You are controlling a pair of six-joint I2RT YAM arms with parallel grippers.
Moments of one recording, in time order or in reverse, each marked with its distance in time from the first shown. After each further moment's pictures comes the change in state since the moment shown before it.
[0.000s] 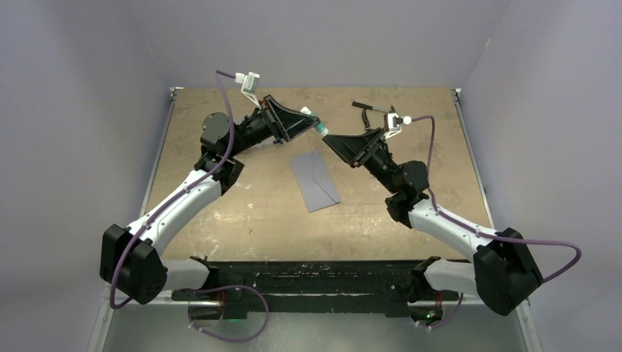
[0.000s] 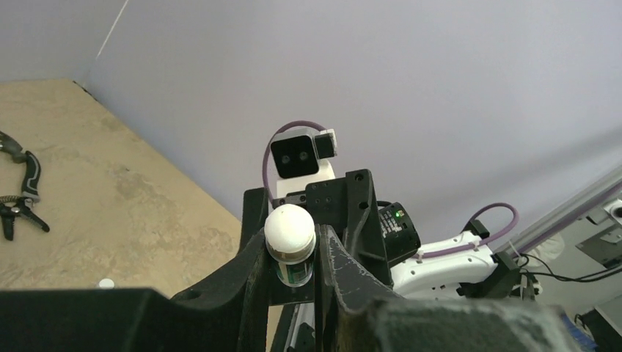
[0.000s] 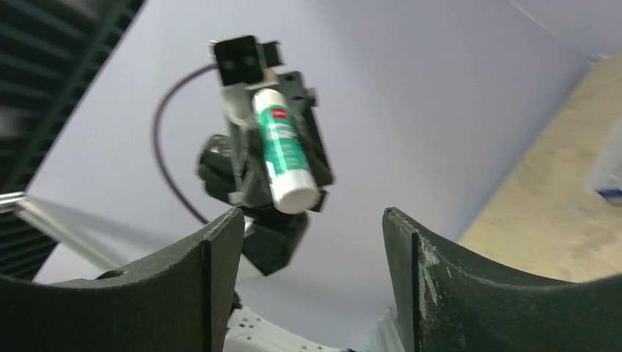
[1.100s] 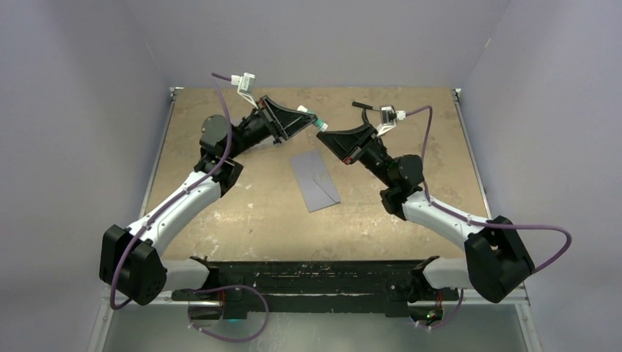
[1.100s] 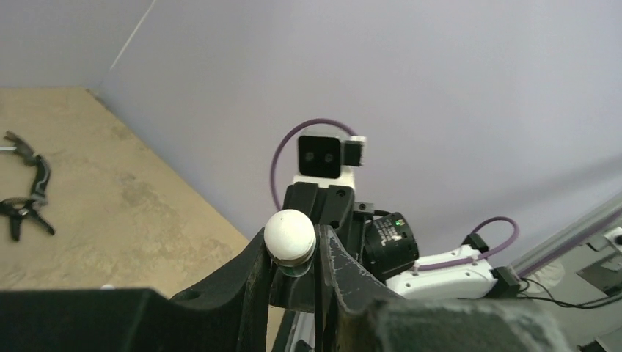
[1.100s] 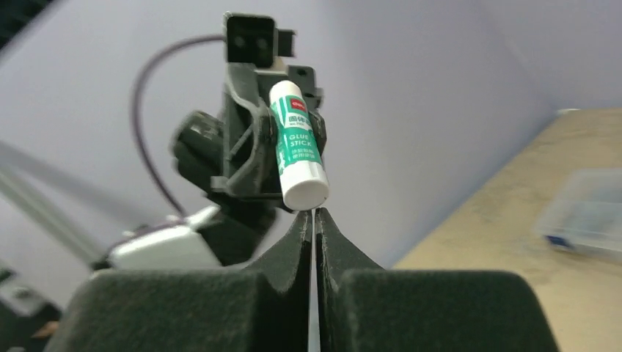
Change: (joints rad) left arm 0.003 -0.005 -0.037 0.089 -0.019 -0.042; right arm -0.002 0.099 0.054 0.191 -0.093 -0.095
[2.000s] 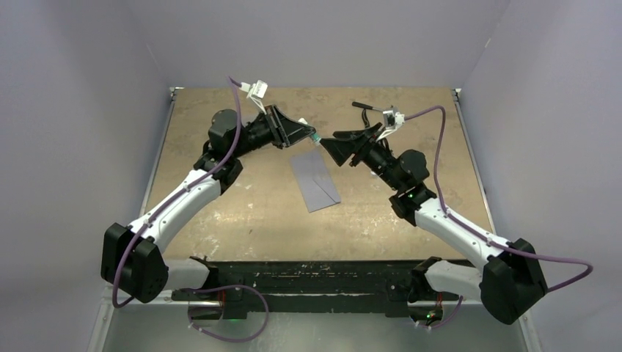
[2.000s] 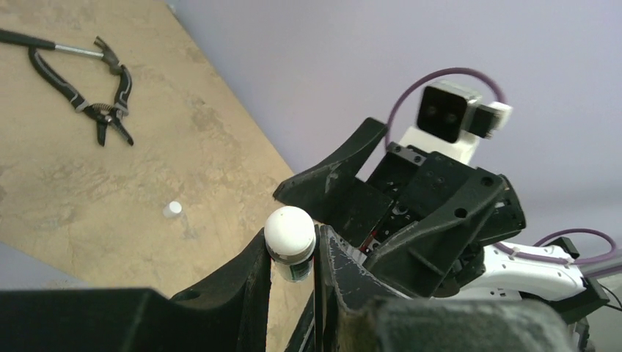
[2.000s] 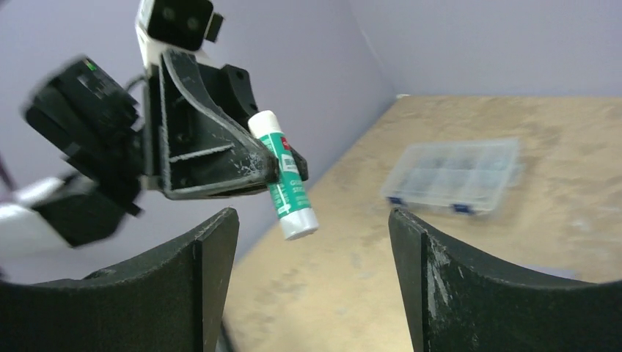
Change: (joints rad) left arm 0.027 0.014 0.013 -0.359 -0.016 0.159; right arm -0.013 -0.152 0.018 -0.490 0.114 -0.558
